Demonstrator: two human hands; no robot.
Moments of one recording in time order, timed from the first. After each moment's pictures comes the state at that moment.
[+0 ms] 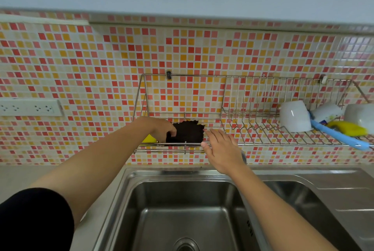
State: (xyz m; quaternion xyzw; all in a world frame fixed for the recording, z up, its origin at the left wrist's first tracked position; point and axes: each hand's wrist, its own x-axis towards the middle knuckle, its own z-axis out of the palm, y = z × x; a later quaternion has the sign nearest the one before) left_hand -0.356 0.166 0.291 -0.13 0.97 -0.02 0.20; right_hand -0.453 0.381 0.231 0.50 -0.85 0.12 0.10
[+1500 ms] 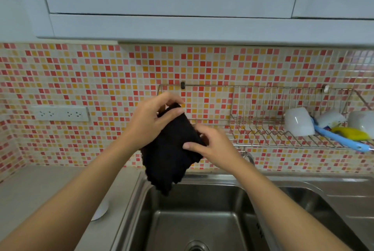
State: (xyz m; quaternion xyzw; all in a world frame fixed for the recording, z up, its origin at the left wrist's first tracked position) left_hand -0.198 0.289 0.373 -0.07 0.88 0.17 -0.43; right_hand -0.350 0.406 0.316 0.63 -0.64 0.44 -0.06
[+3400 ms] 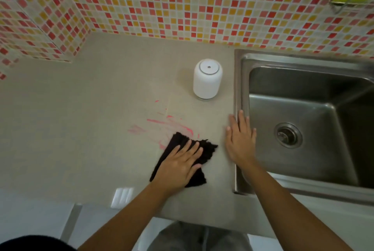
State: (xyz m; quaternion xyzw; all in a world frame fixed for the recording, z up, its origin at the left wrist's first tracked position) left_hand 0.122 0.185 -0.034 -0.21 0.97 0.12 0.00; right_hand -0.083 0.252 -0.039 0.39 -0.90 0.17 -0.14
